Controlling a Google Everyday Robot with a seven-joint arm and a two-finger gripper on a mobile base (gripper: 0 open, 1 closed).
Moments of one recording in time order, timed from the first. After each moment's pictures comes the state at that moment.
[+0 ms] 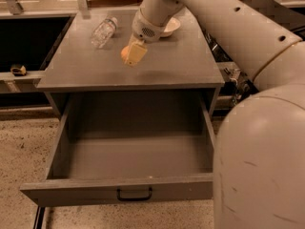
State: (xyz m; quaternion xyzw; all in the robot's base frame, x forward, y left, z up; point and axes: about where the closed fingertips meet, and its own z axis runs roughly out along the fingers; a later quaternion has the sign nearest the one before) arm 0.694 0.049 0.895 -0.66 0.70 0.09 0.26
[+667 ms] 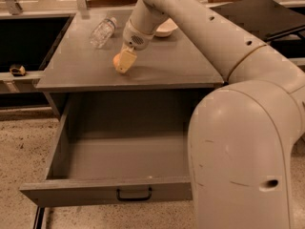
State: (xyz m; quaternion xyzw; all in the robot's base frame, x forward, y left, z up) arm 0.716 0.084 0.856 -0.66 0.70 0.12 0.24
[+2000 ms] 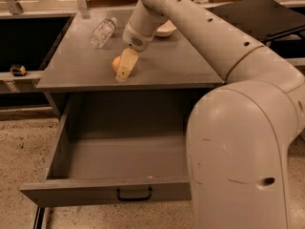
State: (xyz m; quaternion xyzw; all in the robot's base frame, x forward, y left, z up) arm 0.717 0.087 0.848 -0.66 0.70 0.12 0.23
